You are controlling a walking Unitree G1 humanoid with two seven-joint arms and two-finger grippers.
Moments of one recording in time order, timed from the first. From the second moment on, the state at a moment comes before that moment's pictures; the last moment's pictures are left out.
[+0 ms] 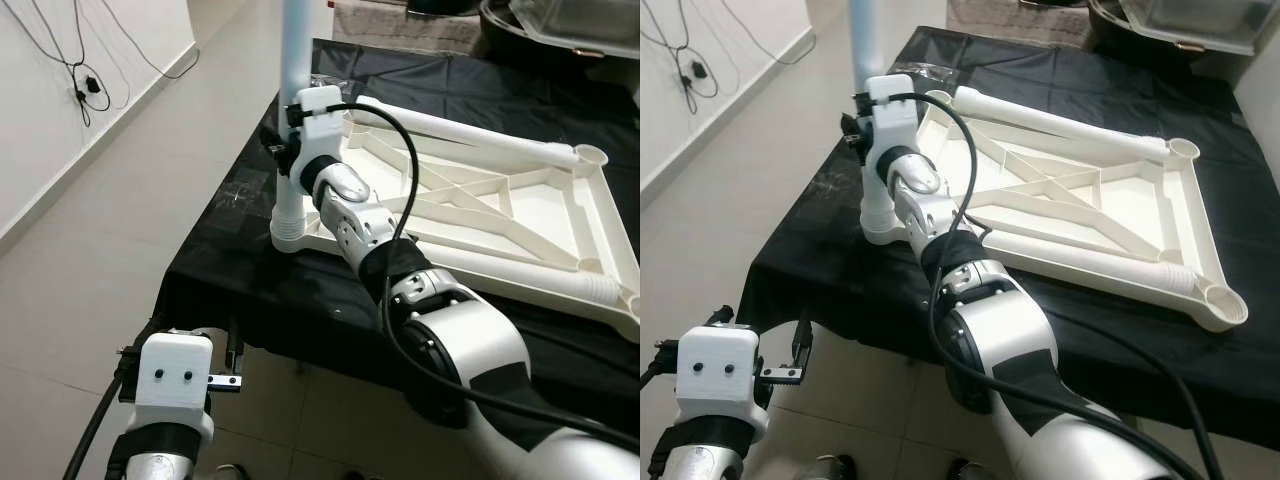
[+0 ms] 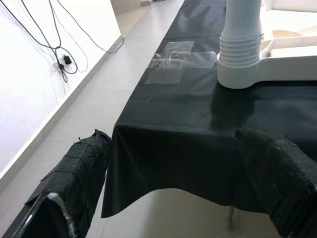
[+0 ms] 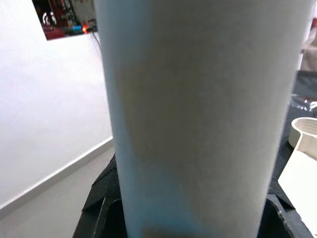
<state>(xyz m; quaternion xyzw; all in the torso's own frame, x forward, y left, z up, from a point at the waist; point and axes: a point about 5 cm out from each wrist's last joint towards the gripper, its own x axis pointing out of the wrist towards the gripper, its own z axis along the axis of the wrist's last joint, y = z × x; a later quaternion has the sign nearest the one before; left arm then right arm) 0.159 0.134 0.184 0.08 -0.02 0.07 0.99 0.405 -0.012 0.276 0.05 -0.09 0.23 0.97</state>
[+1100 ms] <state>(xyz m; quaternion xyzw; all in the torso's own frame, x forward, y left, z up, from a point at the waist) 0.163 0.132 0.179 0.08 -0.02 0.06 0.99 0.392 -0.015 0.283 -0.07 -0.23 0.08 0.97</state>
